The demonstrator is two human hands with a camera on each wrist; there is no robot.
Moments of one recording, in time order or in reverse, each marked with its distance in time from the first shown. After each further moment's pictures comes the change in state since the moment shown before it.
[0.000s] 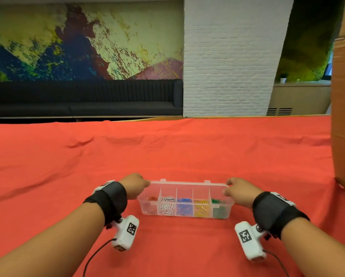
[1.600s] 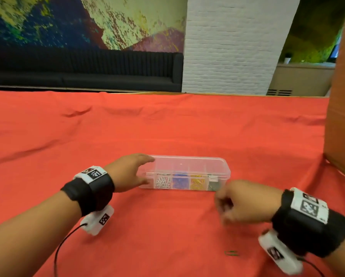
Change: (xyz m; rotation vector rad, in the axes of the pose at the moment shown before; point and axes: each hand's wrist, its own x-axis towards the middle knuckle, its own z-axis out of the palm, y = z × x) left_hand -0.060 -0.043 0.003 0.583 0.022 0.660; right_hand -0.137 0.000 0.003 -0.541 -0.322 -0.572
